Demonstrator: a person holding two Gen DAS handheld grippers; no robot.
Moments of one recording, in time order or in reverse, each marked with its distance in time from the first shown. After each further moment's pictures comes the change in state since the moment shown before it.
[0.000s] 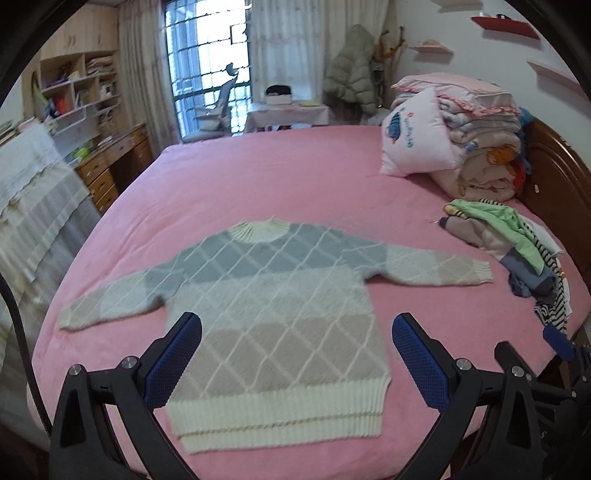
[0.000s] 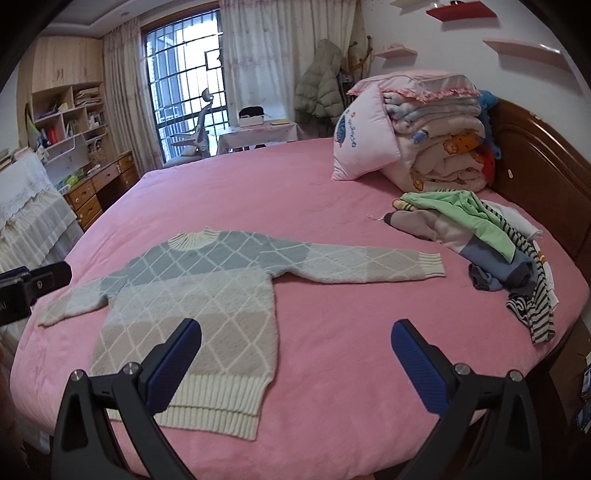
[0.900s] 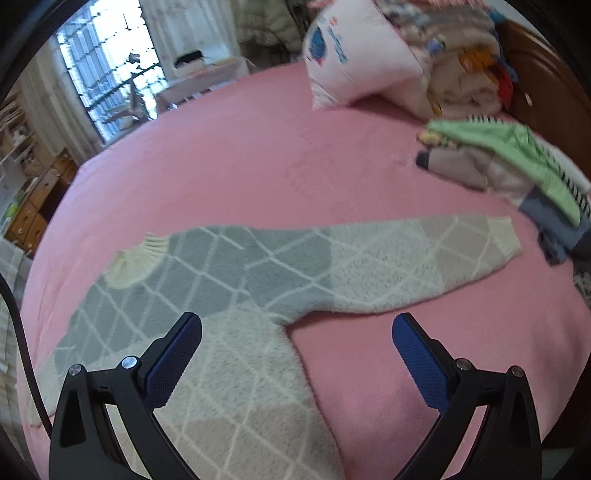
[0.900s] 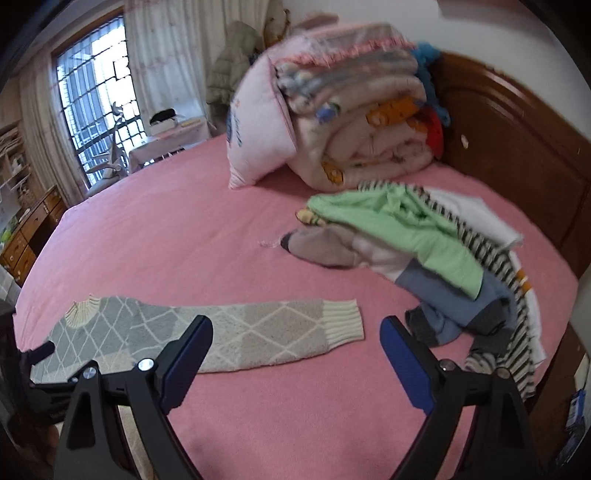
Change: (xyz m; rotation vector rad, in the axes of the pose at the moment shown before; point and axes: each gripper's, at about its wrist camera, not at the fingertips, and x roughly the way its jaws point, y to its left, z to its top) left arm 0.292 -0.182 0.051 0.275 0.238 -0.092; right arm 0.172 -0.225 0.114 0.220 0.127 -0.159
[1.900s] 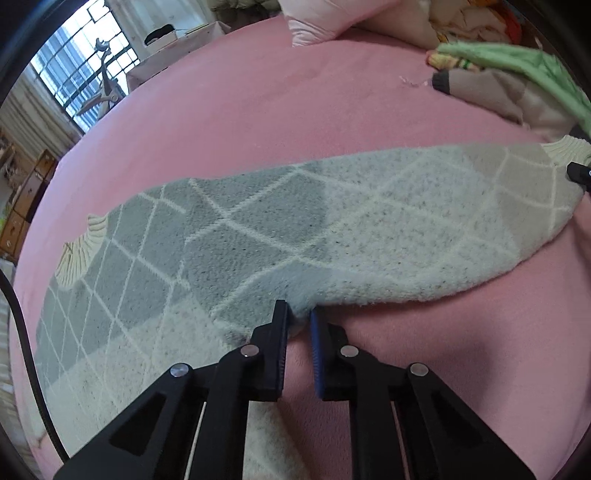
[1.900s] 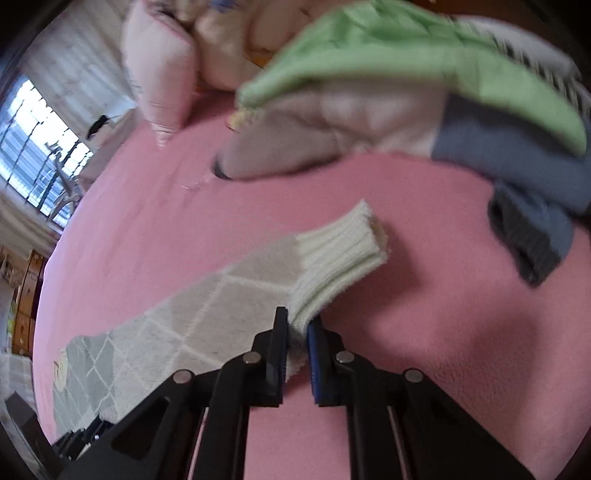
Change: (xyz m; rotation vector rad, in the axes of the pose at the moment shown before) left arm 0.126 -0.017 -0.008 0.051 0.120 0.022; right arm 0.167 -0.038 -0.041 0.268 0.134 0.058
